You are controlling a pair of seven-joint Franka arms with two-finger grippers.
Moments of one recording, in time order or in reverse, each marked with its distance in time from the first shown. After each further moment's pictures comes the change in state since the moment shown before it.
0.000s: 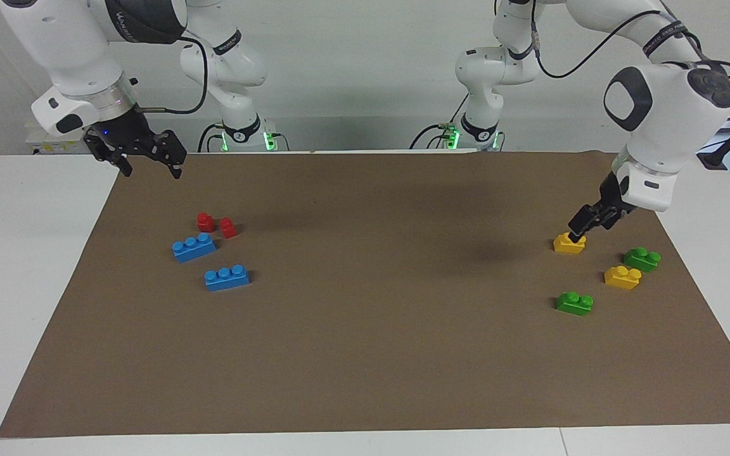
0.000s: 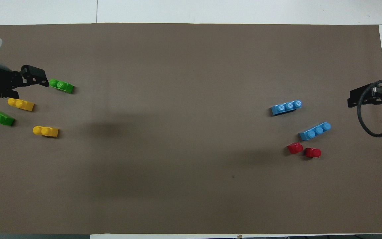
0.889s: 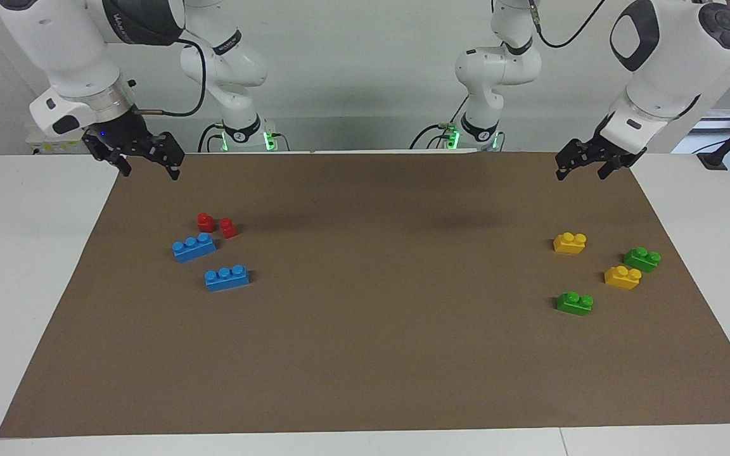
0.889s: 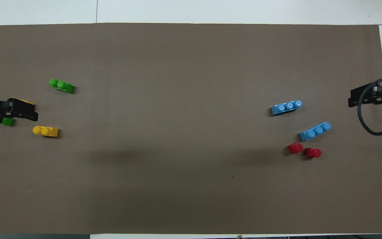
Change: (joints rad) left arm -0.016 -0.127 -0.004 0.004 0.019 -0.281 0.240; right arm -0.003 0.000 0.002 -0.002 0.000 0.000 0.032
